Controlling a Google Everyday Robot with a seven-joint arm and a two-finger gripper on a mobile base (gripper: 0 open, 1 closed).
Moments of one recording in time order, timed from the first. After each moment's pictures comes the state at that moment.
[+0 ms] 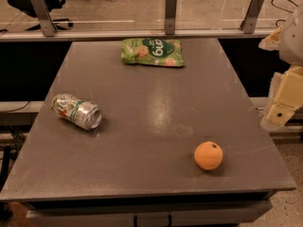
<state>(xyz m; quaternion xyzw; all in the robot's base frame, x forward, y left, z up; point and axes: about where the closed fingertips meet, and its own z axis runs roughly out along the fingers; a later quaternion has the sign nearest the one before) 0.438 -0.216 0.977 -0.60 0.78 -0.04 0.16</state>
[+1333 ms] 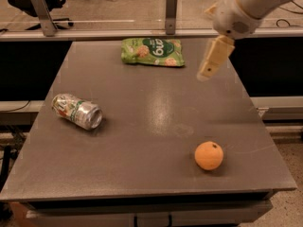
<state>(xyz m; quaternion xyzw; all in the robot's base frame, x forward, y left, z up) 0.595 -0.136 0.965 -0.65 0.71 -0.01 0.29</state>
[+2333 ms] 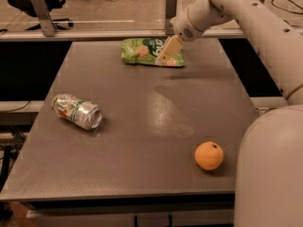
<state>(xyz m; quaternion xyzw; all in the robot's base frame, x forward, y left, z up) 0.766 -0.060 0.892 -0.58 0.72 0.09 0.38</state>
